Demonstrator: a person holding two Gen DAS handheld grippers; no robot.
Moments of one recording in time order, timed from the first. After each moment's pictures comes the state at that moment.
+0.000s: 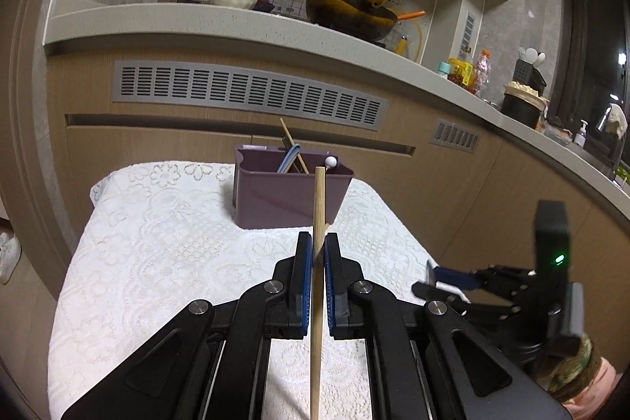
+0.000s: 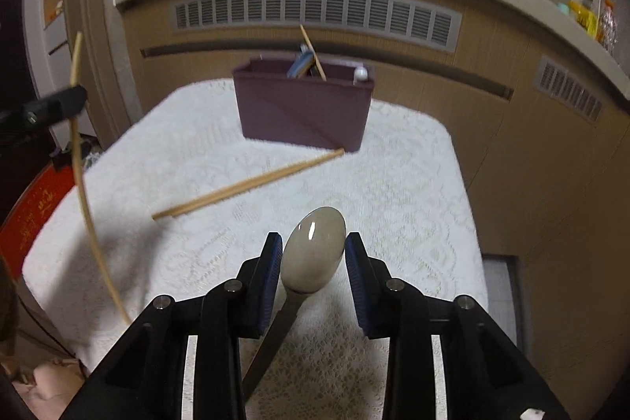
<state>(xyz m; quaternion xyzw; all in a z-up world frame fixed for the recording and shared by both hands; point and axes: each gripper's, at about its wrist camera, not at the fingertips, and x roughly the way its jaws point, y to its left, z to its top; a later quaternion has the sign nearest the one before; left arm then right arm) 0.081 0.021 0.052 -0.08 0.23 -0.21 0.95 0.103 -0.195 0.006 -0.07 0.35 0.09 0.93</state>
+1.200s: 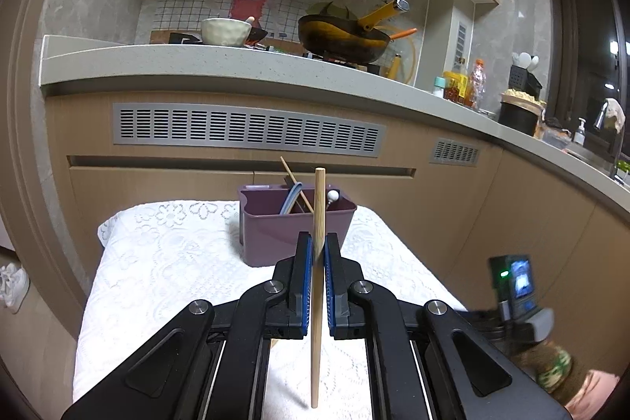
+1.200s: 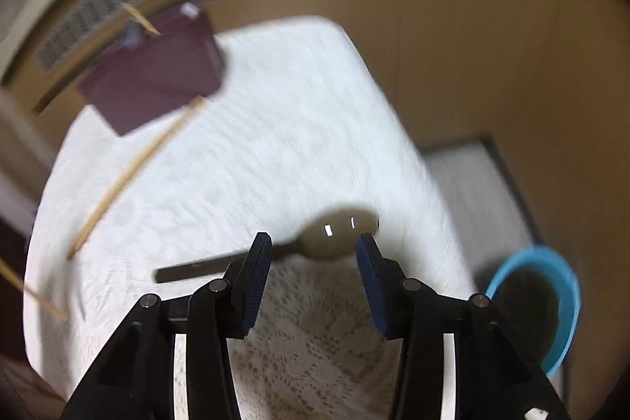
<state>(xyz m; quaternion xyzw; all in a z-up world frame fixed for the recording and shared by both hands) 0.094 0.024 0.080 -0.06 0.20 -0.21 0.96 0.144 -0.297 -0.072 0.12 0.47 -0.07 0.87</state>
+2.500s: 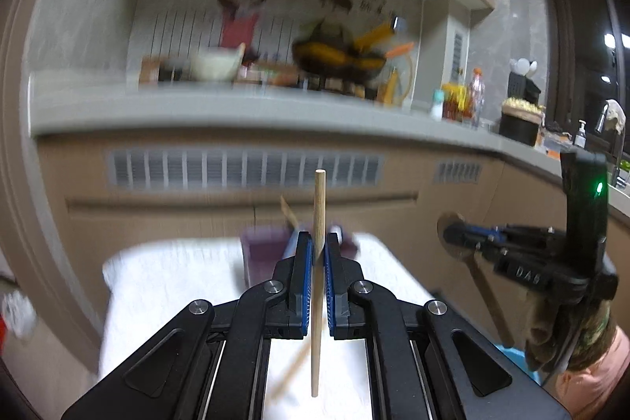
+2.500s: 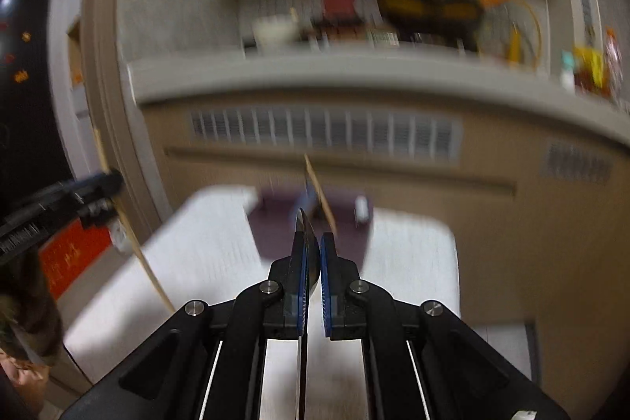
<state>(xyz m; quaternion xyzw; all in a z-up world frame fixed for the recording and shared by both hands) 0.127 0.019 0.146 -0.03 0.15 -0.21 0.97 0.151 -0.215 0.132 -0.02 0.22 0.14 0.97</state>
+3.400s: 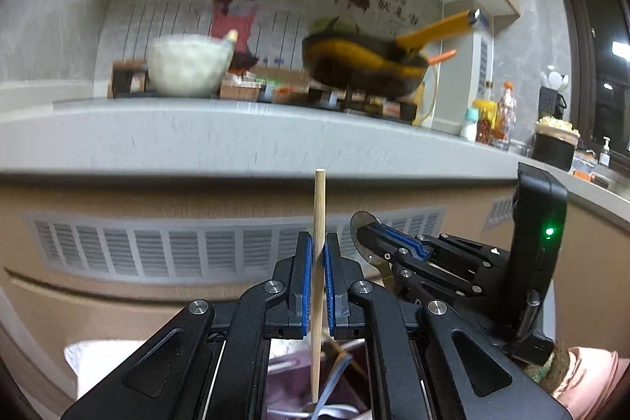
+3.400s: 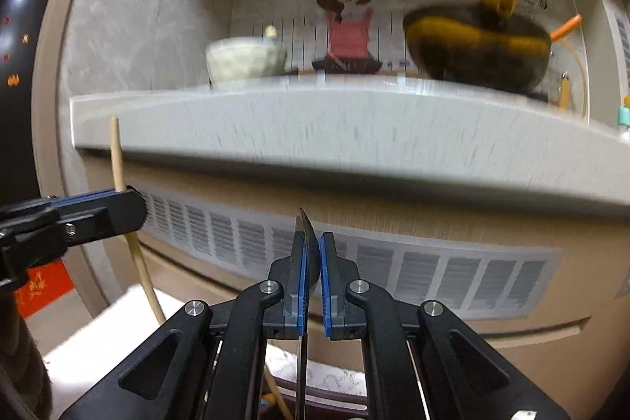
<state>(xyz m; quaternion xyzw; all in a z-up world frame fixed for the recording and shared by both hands) 0.364 -0.008 0.124 -0.05 0.15 -0.22 0.96 0.394 -0.163 0.097 -0.04 0.13 0.15 0.98</state>
